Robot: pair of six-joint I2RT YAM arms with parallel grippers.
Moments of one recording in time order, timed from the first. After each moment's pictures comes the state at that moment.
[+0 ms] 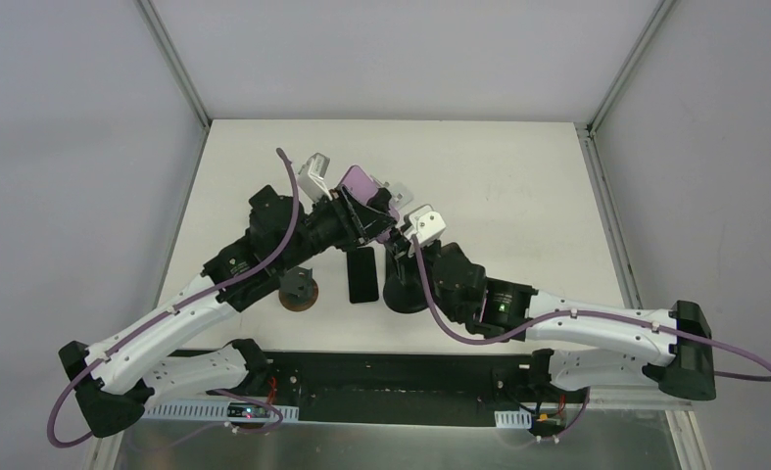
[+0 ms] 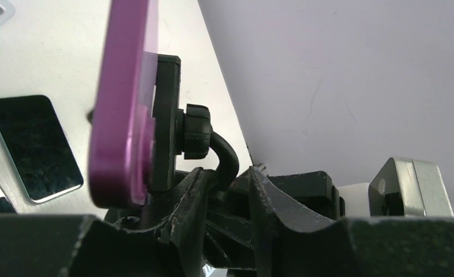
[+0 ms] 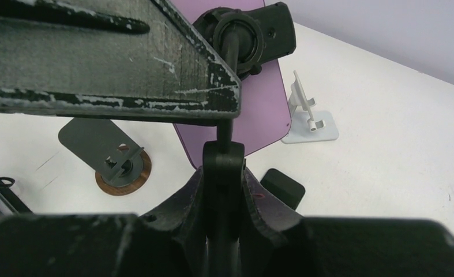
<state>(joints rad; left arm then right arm) -0.87 0.94 1.01 -0.22 -0.08 -0.96 1.31 1.12 0.88 0.10 0.67 0.10</state>
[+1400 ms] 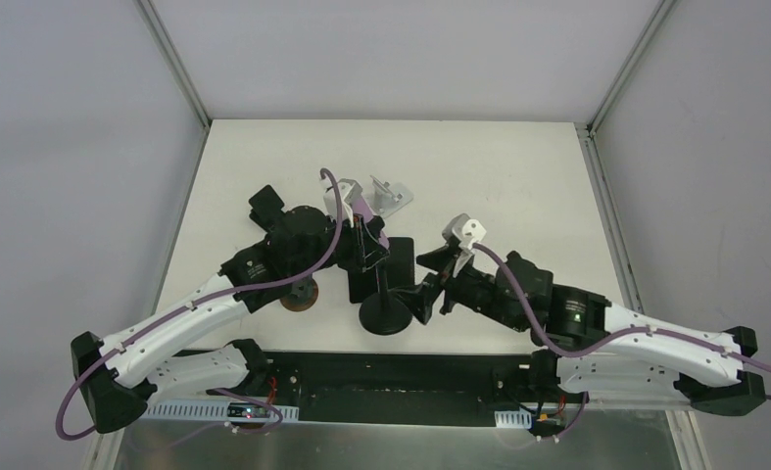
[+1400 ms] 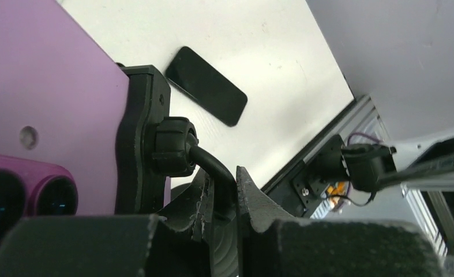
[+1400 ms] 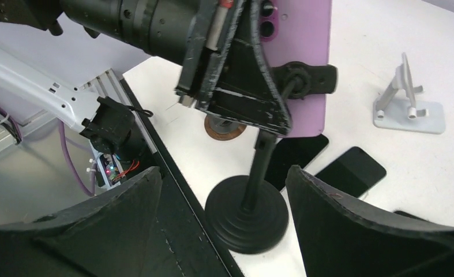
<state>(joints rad) -0.88 0.97 0.91 -0.29 0.00 -0.63 1.34 0.85 0.92 -0.23 0.29 0.24</state>
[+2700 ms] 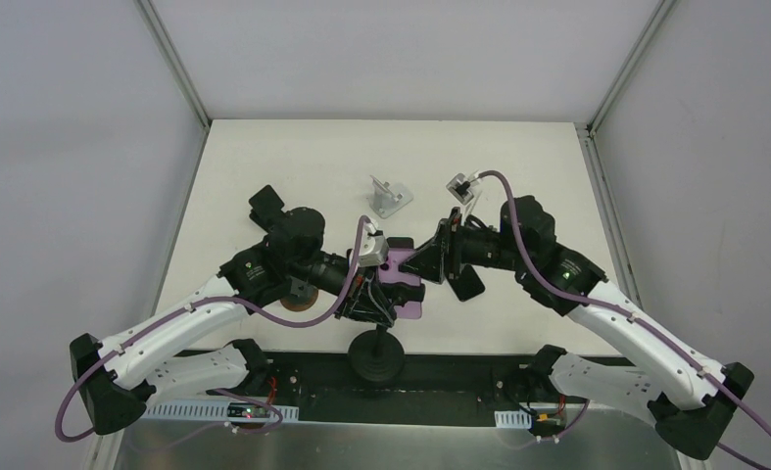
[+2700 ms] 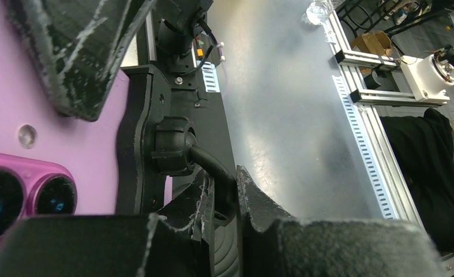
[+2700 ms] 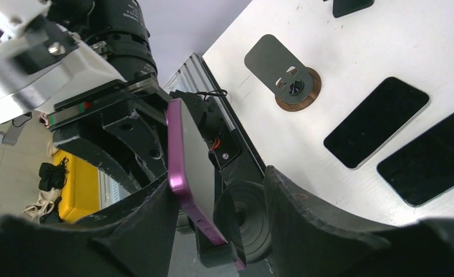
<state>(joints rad) -0.88 0.96 0.89 -0.28 0.95 -0.13 0.82 0.92 0.99 -0.30 -0.47 0.57</state>
